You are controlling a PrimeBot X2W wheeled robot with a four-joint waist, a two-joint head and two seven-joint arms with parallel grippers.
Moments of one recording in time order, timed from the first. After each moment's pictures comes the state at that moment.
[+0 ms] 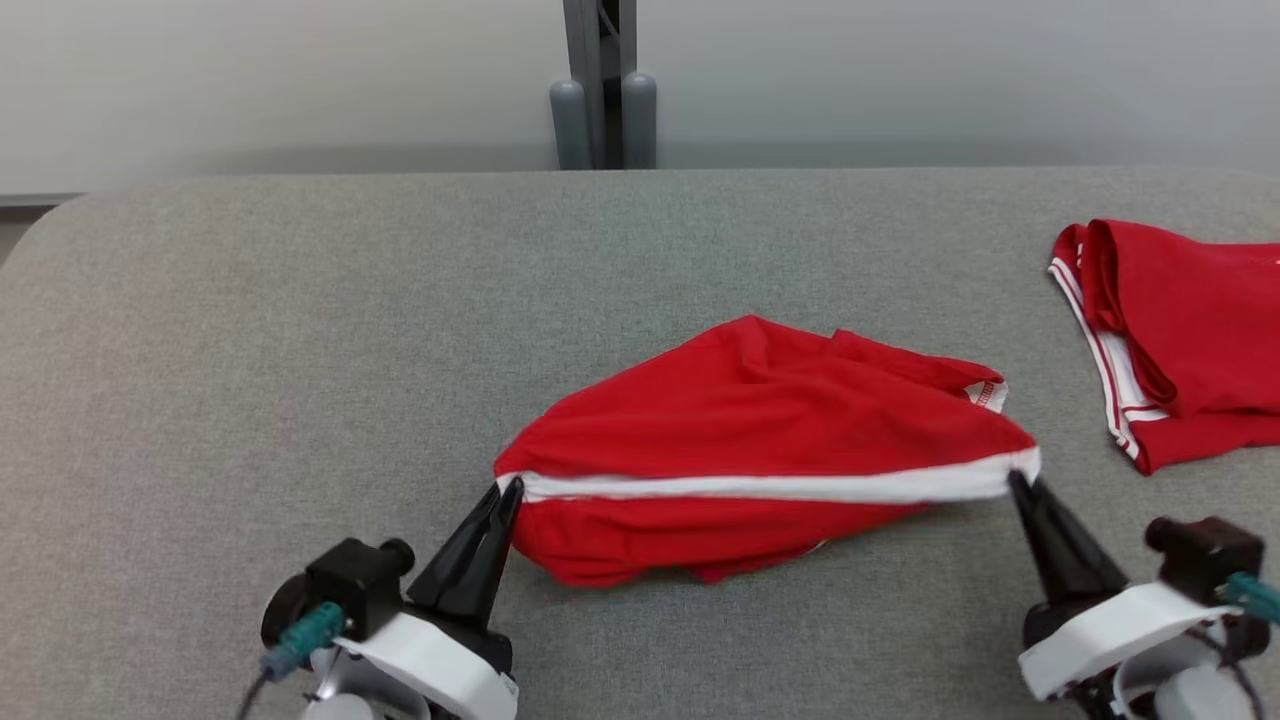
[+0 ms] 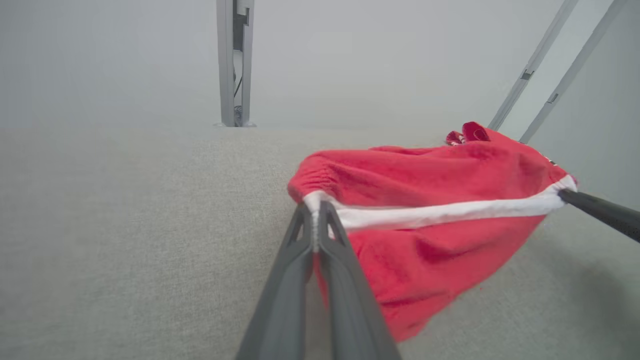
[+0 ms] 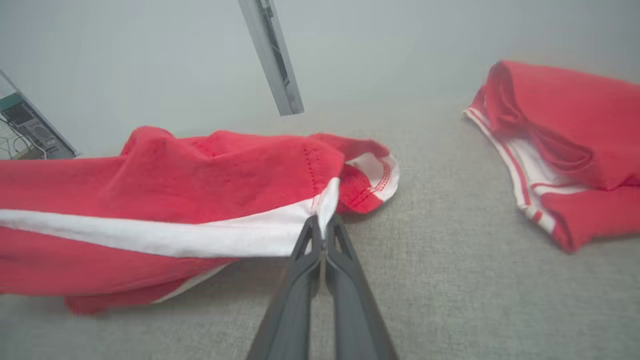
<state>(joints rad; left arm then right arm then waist) -0.14 0.23 -0.51 0.22 -0.52 0.03 -0.21 -0.17 -0.26 0.31 0.45 0.54 0.13 -0.26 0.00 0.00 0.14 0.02</state>
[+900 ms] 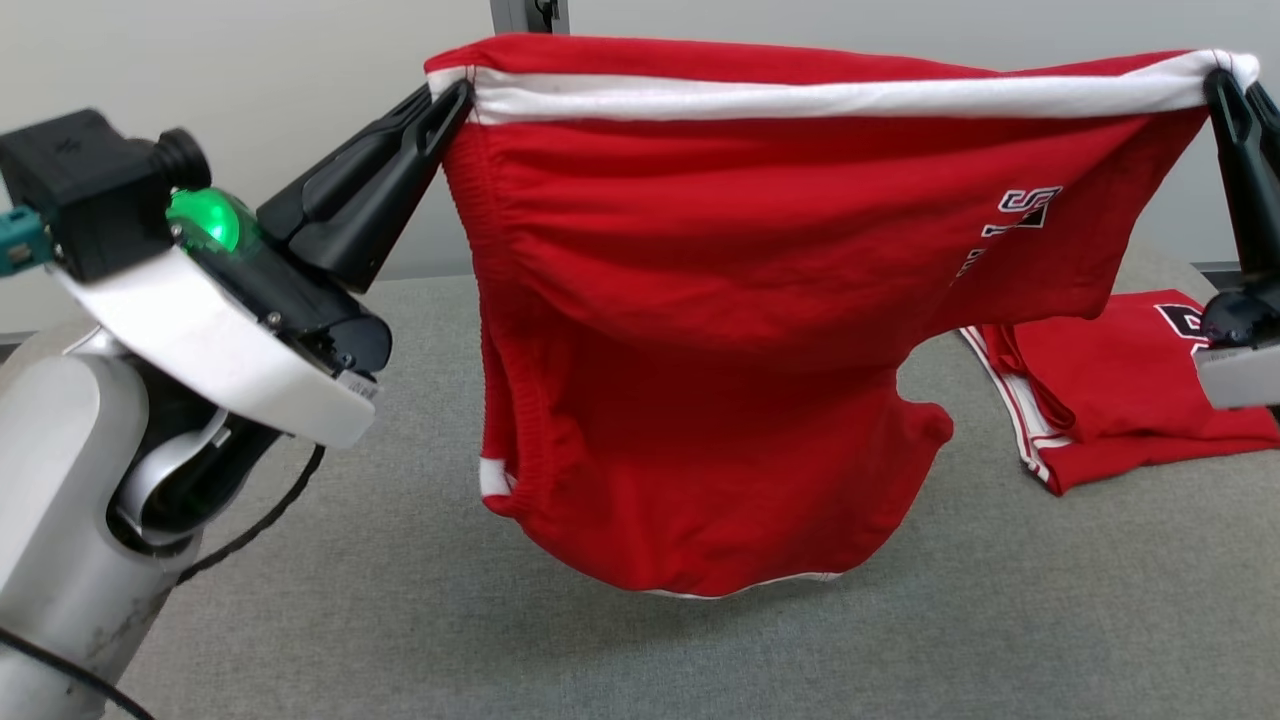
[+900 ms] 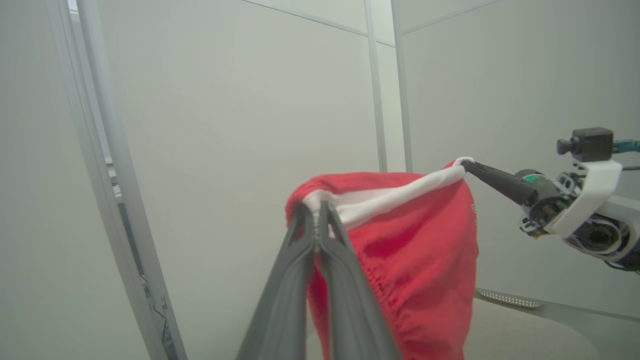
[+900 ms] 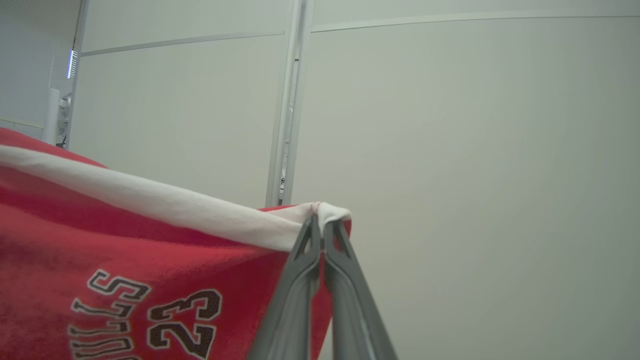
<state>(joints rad) -0.66 0.55 -0.51 -0.17 -0.88 -0.13 0.06 -0.50 -0.53 0.23 0.06 0.58 0.13 -0.22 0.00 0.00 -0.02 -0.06</state>
